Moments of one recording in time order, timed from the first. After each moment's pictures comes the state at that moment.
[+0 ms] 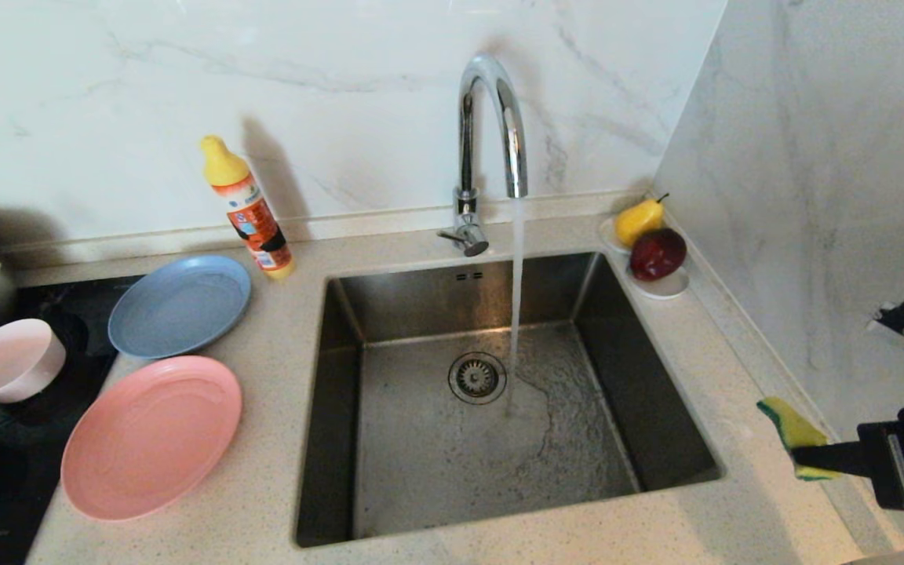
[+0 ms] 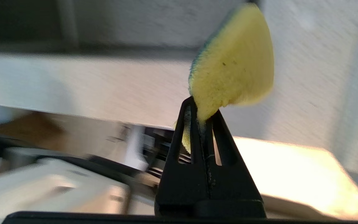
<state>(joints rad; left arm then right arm) 0.02 0.00 -0.01 0.04 -0.01 0.01 0.19 1.23 -0.88 0.42 0.15 0.15</state>
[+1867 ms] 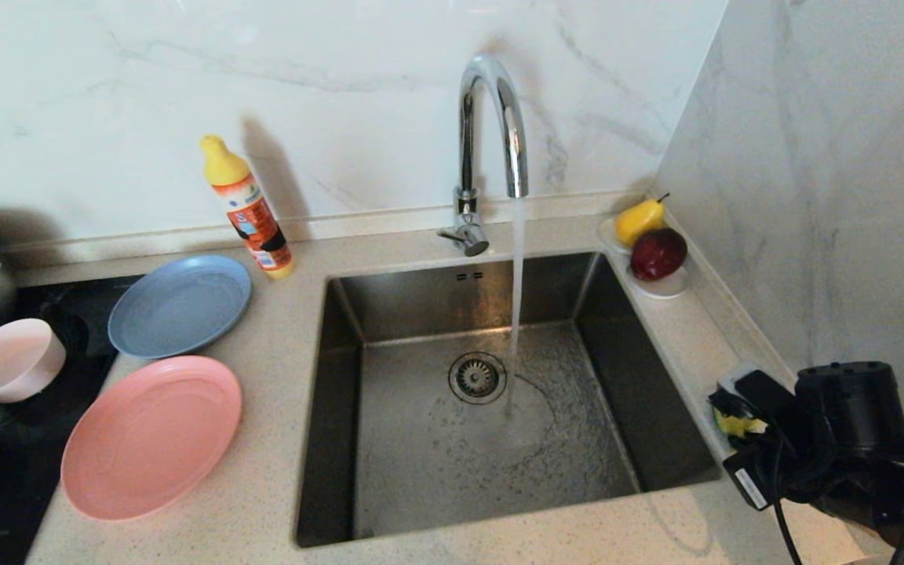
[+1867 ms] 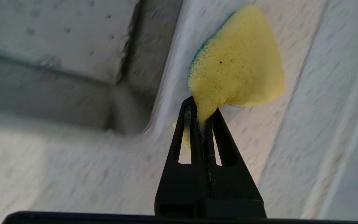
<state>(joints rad) 0.02 0.00 -0.01 0.04 -0.01 0.01 0.23 1.69 -0.45 -0.62 -0.29 -0.35</state>
